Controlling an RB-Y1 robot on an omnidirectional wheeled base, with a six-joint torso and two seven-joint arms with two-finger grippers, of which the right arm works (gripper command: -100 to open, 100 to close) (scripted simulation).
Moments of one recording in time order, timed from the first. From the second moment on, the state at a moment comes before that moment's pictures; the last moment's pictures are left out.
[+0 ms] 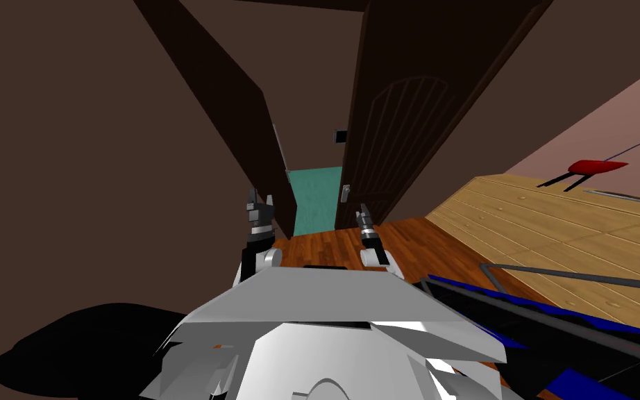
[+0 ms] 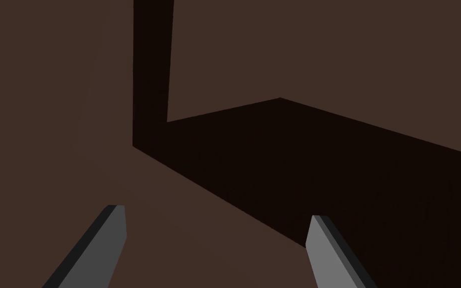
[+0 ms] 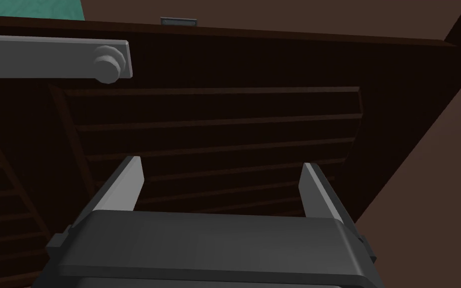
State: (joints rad) arm 0.28 -0.09 0.08 -1.80 0.01 -0.31 -0.04
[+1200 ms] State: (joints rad) arm 0.17 -0.09 0.11 -1.54 0.00 -0.29 -0.06
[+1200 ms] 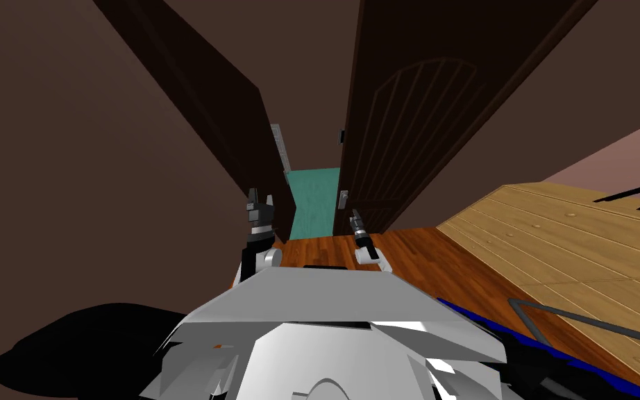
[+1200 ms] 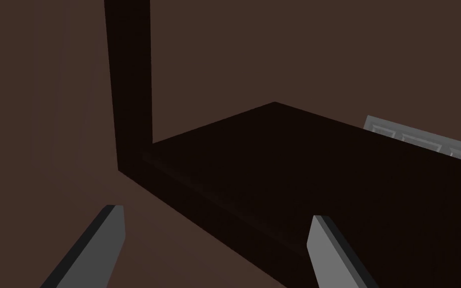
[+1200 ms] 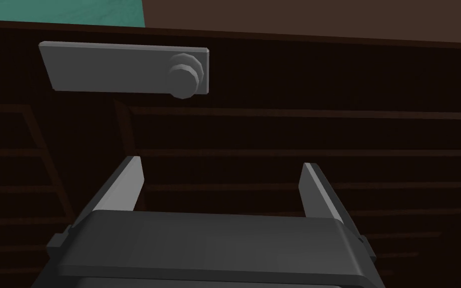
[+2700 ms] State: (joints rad) arm 0.08 -0.08 0.09 -1.37 -0.01 -0.30 -0.06
